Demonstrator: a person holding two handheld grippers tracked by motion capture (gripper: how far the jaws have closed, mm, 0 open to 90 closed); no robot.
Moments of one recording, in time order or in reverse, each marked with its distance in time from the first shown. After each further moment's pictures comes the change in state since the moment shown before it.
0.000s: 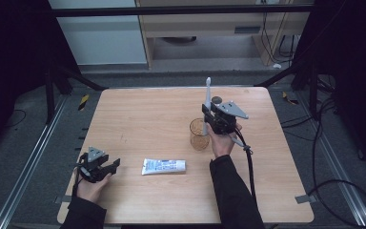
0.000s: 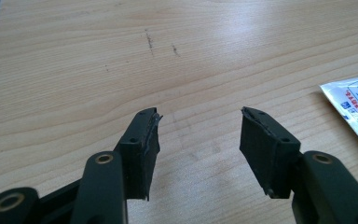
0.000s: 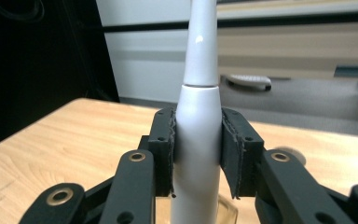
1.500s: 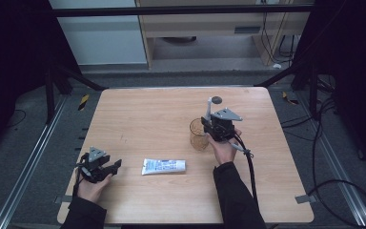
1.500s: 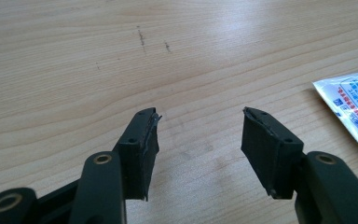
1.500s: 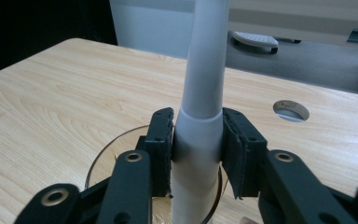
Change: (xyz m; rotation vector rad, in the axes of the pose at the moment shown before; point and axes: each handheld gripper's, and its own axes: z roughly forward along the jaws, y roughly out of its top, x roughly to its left) left arm -0.001 0.000 0.002 0.012 -0.021 0.002; right arm 0.000 -0.021 0.001 0.185 0.014 -0.081
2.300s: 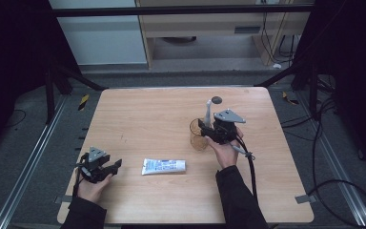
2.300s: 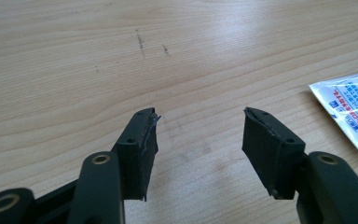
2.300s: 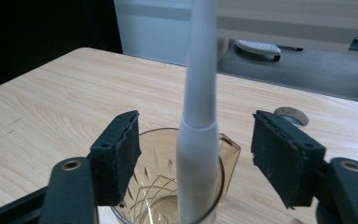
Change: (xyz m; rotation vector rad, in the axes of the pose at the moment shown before) left arm -0.002 0.001 -0.002 -0.013 -0.006 0.003; right arm 0.002 0.002 -0.017 -0.031 0.016 0.003
